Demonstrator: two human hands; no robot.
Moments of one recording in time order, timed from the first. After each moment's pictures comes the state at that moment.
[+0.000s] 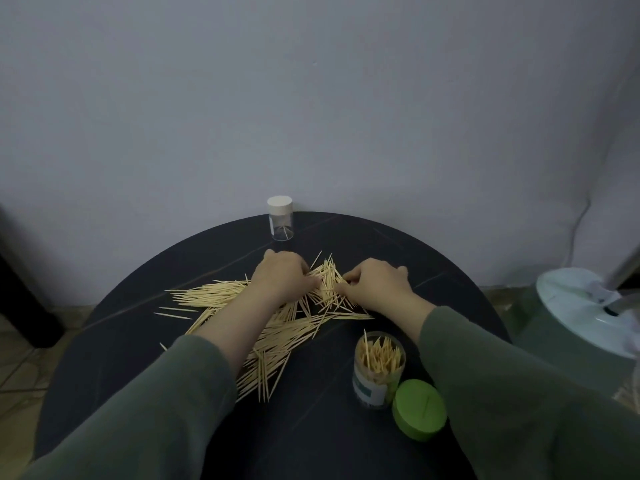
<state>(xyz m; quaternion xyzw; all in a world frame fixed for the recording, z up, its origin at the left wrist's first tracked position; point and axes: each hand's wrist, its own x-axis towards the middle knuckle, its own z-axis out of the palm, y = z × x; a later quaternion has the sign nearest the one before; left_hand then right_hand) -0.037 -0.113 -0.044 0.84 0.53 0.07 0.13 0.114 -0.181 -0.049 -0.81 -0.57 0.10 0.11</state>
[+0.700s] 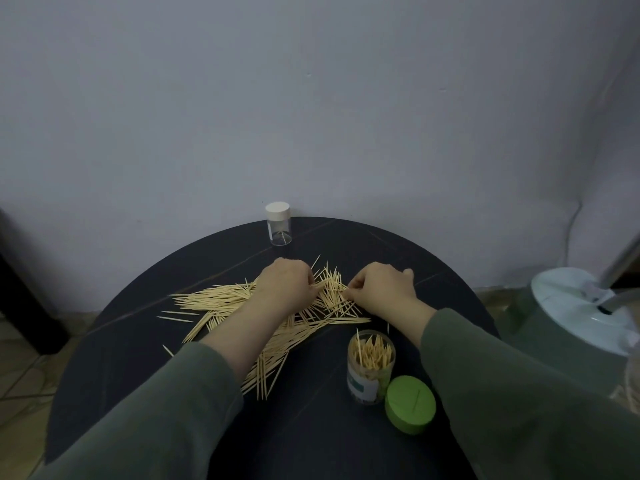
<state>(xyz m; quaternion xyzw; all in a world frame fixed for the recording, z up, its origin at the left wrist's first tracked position) -0.032 -0.134 -0.037 0.86 0.50 0.06 0.06 0.120 -0.198 -0.047 -0.82 -0.56 0.07 0.13</state>
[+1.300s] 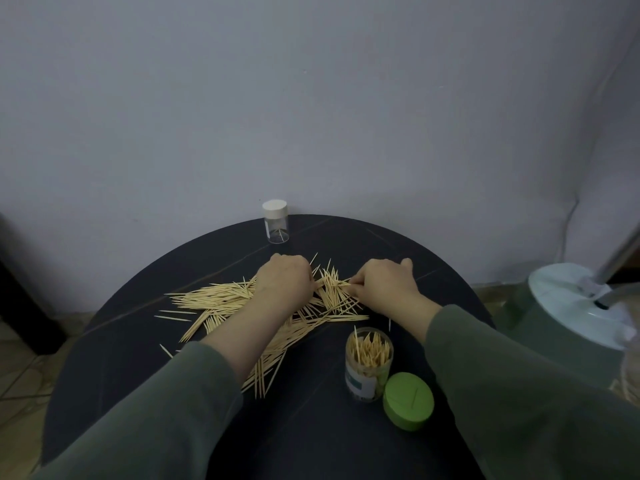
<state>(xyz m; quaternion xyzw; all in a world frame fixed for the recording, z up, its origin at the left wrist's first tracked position) -0.026 -0.134 -0.040 0.85 0.52 0.08 0.01 0.124 -0.198 -0.044 -0.80 -0.60 0.01 0.06</state>
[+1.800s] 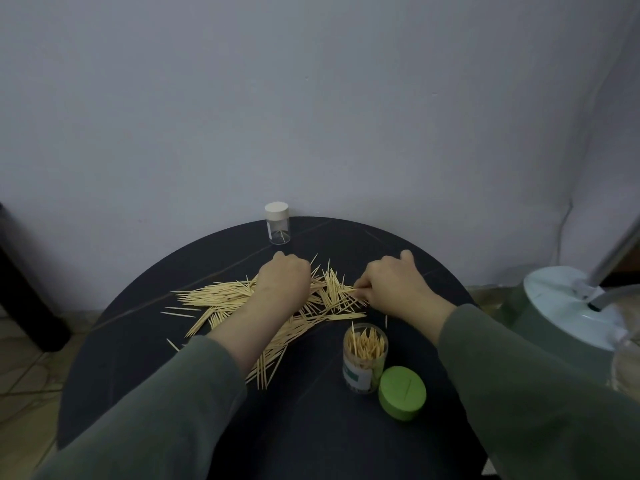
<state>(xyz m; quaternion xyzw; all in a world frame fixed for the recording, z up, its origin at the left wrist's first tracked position) -0.033 -0.147 -0.032 0.87 0.49 0.05 -0.06 0.130 -0.223 -0.027 -0.74 -0.67 -0.05 0.01</state>
